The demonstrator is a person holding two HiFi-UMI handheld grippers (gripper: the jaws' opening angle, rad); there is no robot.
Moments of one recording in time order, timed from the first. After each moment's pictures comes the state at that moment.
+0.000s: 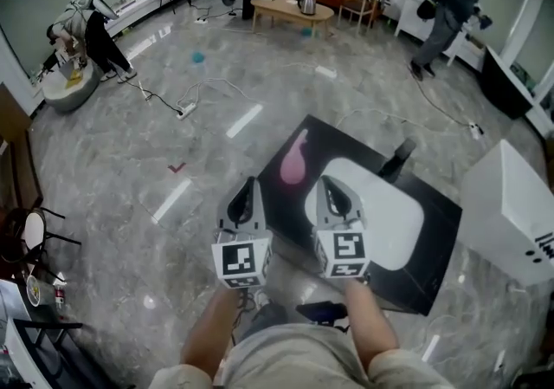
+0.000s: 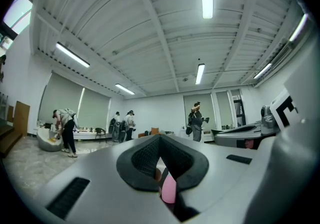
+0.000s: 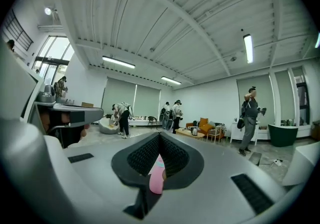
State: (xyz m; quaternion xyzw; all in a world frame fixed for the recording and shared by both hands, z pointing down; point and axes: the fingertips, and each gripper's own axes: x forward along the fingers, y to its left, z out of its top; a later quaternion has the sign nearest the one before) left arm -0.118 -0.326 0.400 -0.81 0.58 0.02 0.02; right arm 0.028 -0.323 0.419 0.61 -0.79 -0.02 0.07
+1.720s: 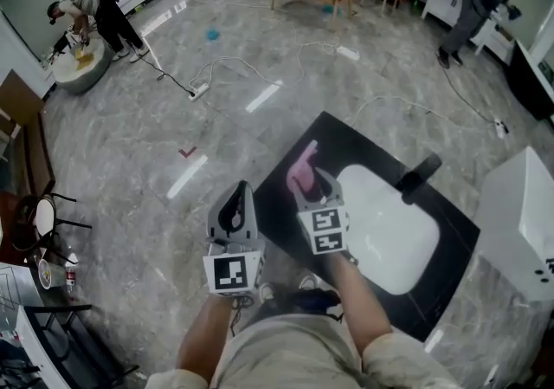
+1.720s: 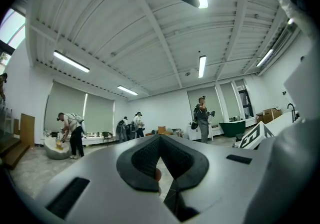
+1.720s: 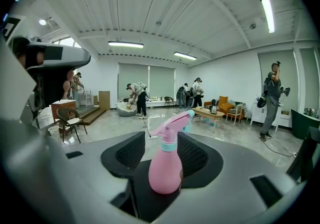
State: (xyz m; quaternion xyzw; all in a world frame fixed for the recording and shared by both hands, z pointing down) left arm -0.113 -0.393 0.418 -0.79 0.61 -0.01 0.03; right arm 0.001 -0.453 0.549 0.51 -0.84 0.07 0.16
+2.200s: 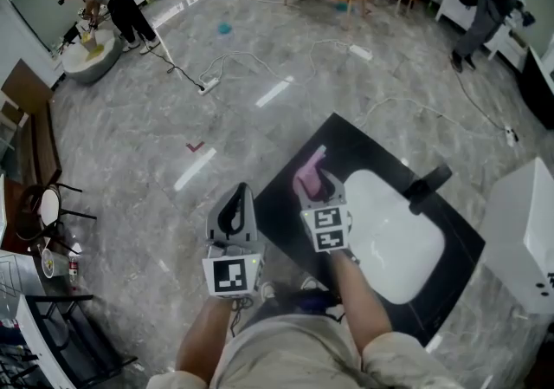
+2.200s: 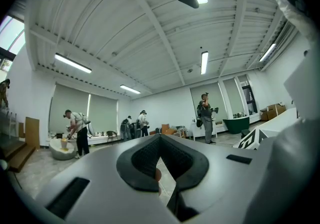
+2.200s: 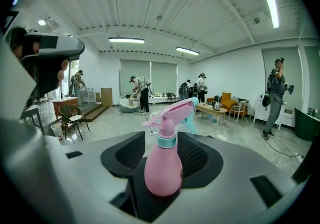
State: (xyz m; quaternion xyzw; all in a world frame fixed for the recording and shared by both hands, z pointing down) left arm -0.123 -0.402 0.424 -0.78 0.63 -0.03 0.04; right arm -0.003 -0.474 0.576 0.50 -0.85 0.09 0.18
